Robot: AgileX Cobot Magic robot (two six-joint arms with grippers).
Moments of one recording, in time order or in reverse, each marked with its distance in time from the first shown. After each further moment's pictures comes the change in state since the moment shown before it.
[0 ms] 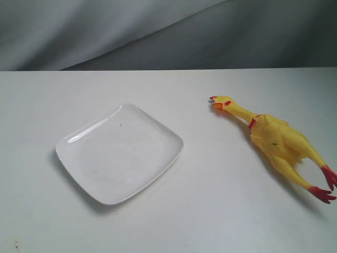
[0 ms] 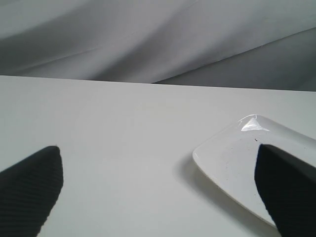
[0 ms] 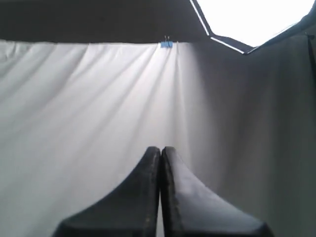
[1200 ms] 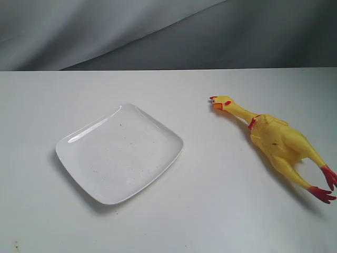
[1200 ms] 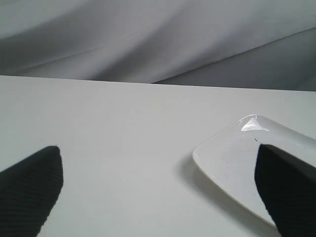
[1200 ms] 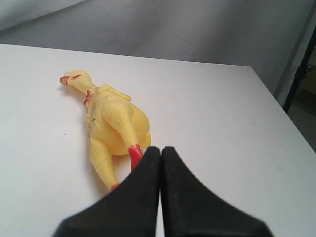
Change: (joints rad) left arm 0.000 0.000 0.000 0.000 0.000 0.000; right arm 0.000 0.000 0.000 0.026 0.891 -0.146
